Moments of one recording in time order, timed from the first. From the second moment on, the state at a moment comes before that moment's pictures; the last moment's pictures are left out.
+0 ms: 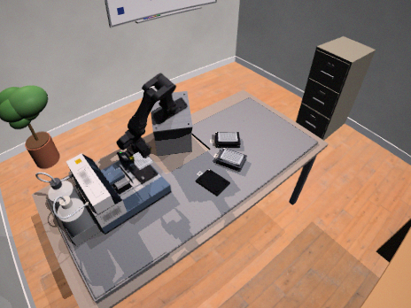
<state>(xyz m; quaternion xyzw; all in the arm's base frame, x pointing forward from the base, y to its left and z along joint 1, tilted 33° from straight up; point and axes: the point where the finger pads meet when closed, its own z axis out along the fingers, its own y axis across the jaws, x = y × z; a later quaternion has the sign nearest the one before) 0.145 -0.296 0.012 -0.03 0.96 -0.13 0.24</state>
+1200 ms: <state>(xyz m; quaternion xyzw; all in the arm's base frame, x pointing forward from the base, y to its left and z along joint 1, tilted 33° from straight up) 0.150 -0.295 0.005 -0.04 0.96 -0.13 0.25</state>
